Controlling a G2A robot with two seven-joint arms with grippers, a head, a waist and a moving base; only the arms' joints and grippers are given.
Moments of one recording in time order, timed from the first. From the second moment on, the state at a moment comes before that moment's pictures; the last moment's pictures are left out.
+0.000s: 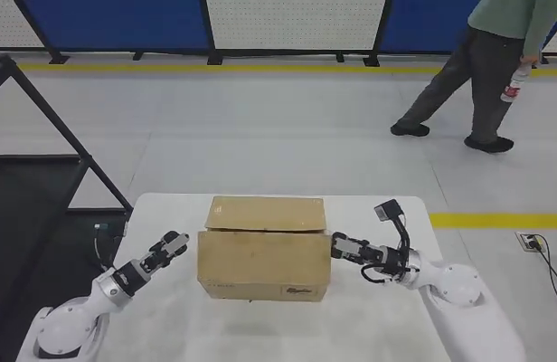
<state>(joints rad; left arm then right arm) 1.10 -1.08 -1.61 -1.49 -0.06 -0.45 -0.74 -0.80 -1.19 1.29 -1.28 0.32 -0.50 1.08</state>
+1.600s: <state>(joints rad) 1.12 -0.98 -1.48 -1.58 -0.34 -0.52 -1.30 -0.98 -1.02 1.22 -1.54 0.24 -0.66 1.16</state>
